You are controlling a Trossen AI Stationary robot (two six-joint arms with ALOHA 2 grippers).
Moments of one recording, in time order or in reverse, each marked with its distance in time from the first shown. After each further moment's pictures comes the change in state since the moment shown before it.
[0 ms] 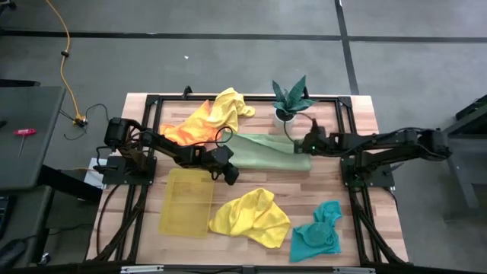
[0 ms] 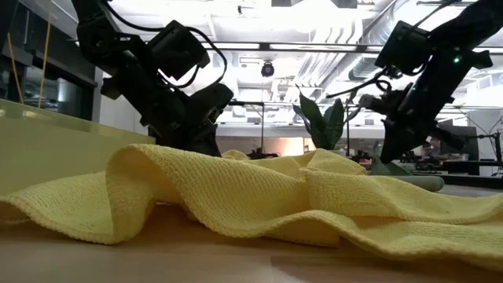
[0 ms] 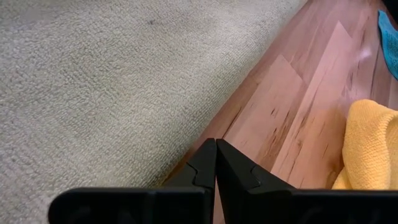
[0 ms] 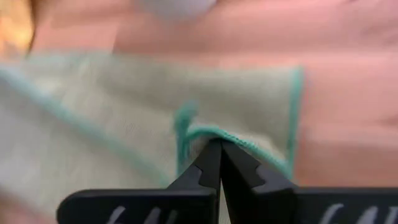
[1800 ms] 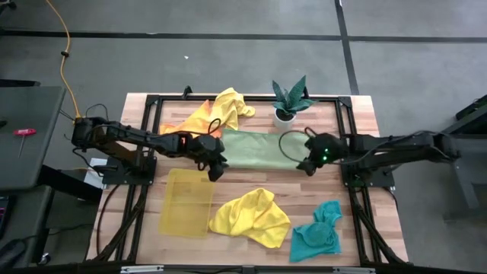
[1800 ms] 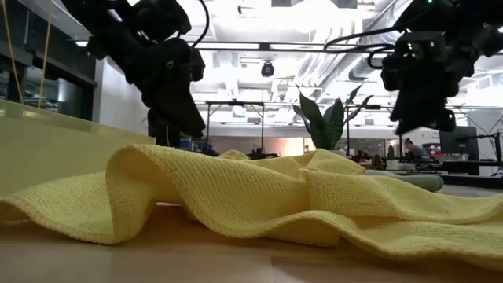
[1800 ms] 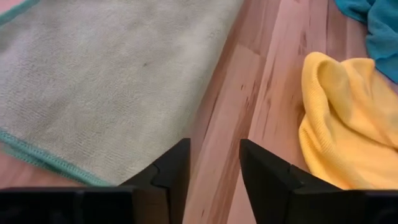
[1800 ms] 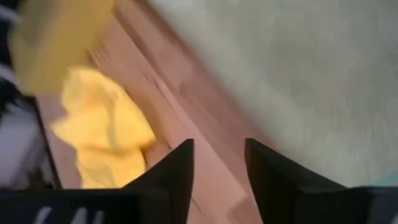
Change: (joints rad) left arm 0.069 -0.349 0.000 -0.370 0.114 0.390; right arm 0.129 -0.198 0.035 -0.077 -0.517 -0.443
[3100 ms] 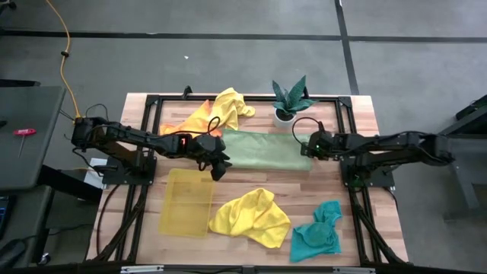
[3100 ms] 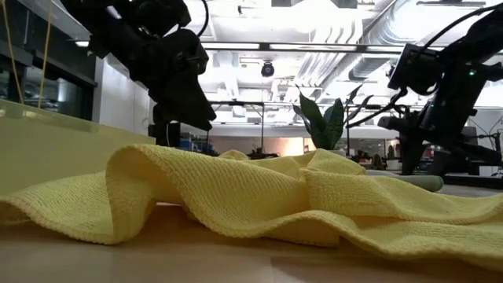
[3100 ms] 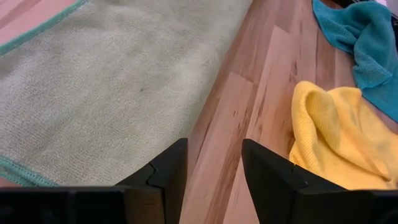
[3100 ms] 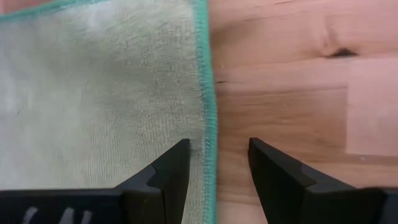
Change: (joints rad) left arm -0.011 0.001 0.000 0.080 -0.043 -0.046; right arm -0.215 0.182 -0.143 0.030 0.269 0.482
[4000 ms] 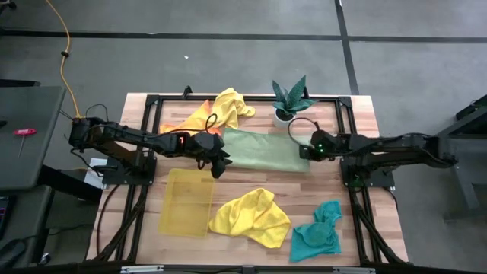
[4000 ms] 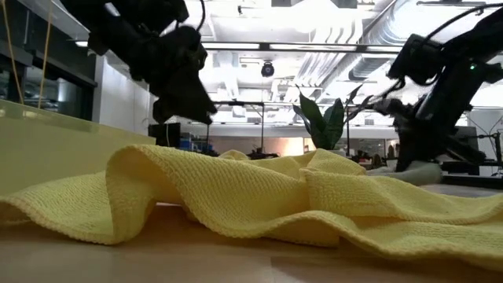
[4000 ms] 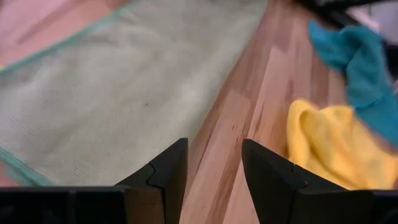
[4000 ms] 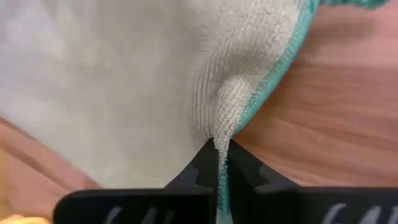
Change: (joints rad) left arm 0.019 -0.046 -0.001 0.002 -0.011 -0.025; right arm 0.003 -0.141 -0.008 0.053 -0.112 -0.081
